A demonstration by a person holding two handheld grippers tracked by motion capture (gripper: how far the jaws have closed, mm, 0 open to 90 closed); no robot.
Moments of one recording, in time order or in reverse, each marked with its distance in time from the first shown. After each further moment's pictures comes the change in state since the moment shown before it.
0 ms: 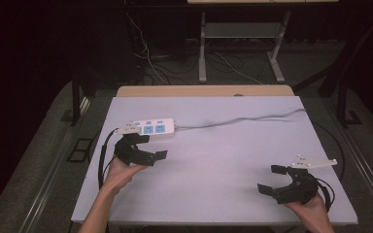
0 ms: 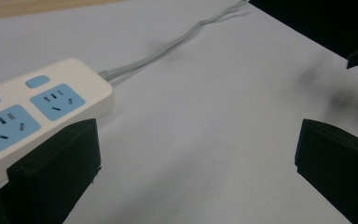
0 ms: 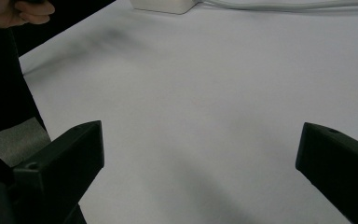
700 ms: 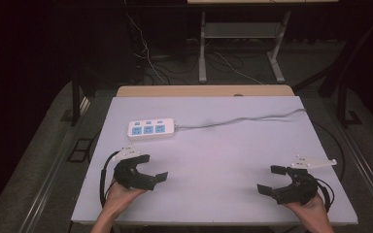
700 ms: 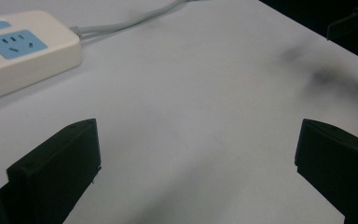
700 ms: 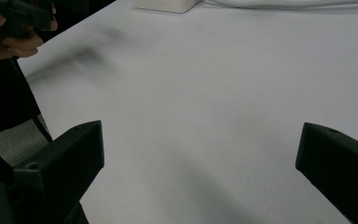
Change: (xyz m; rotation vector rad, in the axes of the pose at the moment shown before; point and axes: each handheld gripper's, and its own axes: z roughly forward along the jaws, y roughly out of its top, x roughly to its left) left arm -0.029 -0.050 -0.007 0.002 0.000 -0.010; right arm 0.001 0.000 0.001 0.002 0.004 0.003
